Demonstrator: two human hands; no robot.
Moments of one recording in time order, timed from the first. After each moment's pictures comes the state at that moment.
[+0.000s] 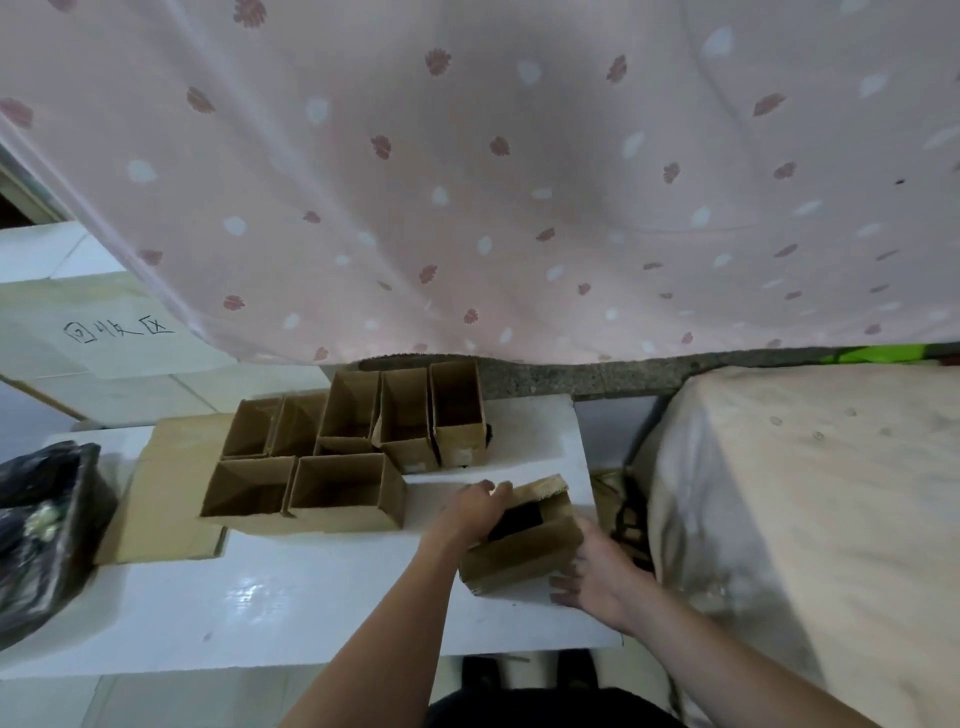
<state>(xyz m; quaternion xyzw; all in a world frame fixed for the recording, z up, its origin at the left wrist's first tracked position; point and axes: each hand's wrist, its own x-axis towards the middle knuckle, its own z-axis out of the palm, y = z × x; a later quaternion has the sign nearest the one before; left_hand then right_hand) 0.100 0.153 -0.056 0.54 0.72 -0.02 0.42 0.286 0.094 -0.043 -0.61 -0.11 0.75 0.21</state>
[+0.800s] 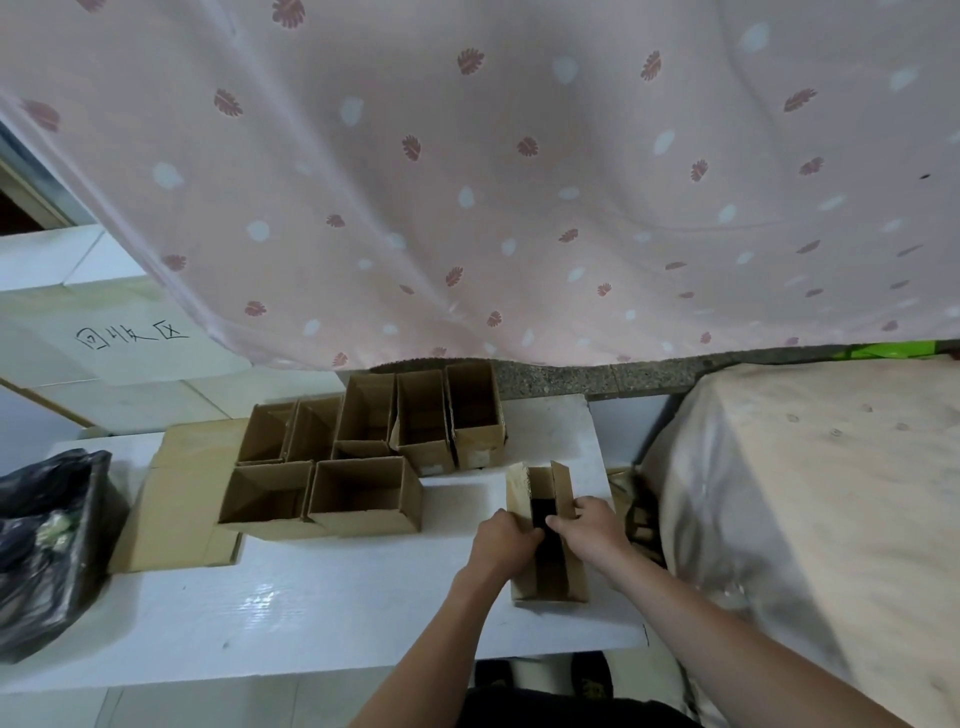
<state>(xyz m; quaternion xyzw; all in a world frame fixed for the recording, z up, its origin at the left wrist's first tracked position) 0.107 0.117 -0.050 0.49 0.73 0.05 0.47 0.248 0.129 -0.048 -0.73 -0.44 0.51 0.13</state>
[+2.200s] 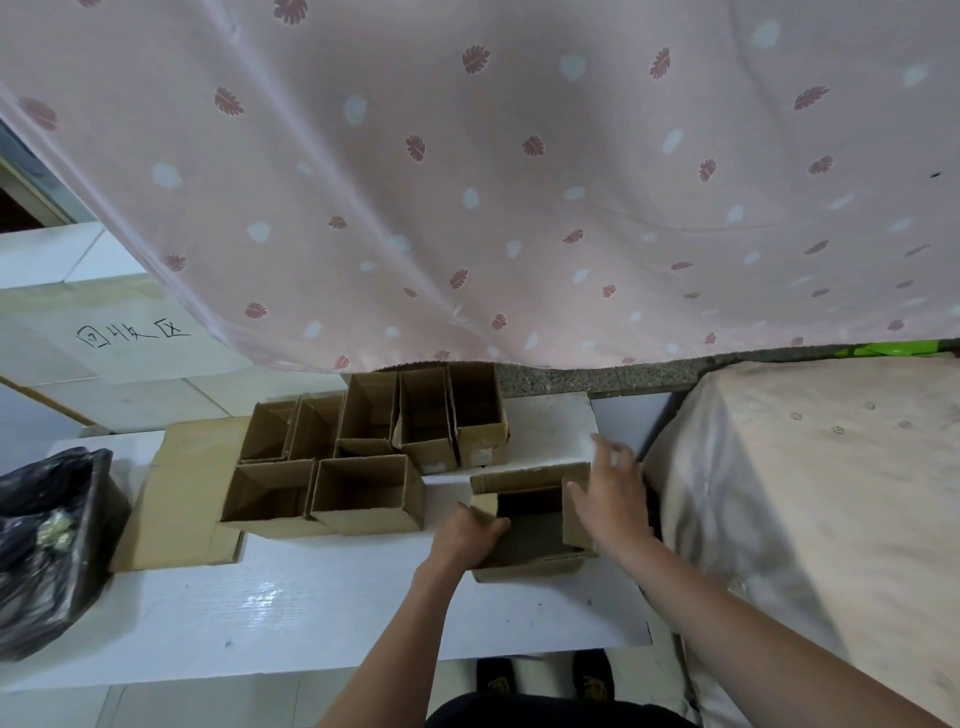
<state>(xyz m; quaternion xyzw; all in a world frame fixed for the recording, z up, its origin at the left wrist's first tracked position) 0.055 0.121 -0.060 0.46 0.76 0.04 0.46 0.257 0.145 -0.028 -0.73 -0.64 0.23 0.11</state>
